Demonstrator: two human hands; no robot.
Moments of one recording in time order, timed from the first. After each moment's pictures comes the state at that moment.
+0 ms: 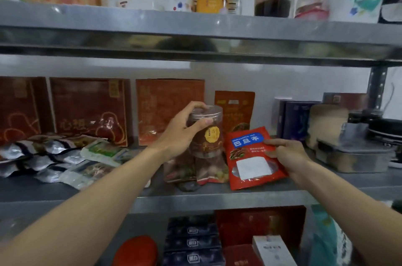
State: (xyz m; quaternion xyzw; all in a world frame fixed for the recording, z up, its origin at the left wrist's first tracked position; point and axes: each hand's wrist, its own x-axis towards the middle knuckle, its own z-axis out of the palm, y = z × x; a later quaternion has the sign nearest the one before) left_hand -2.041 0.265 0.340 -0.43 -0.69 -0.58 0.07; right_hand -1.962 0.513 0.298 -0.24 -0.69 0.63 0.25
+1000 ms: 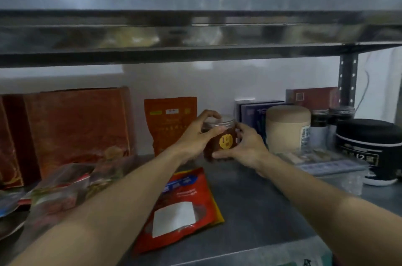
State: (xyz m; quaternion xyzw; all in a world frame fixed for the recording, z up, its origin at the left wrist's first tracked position) left_hand -2.109 0.539 0.337 -0.45 -0.70 -0.55 0.02; right_hand -2.040 0.680 0.310 -0.07 -0.84 0.46 0.28
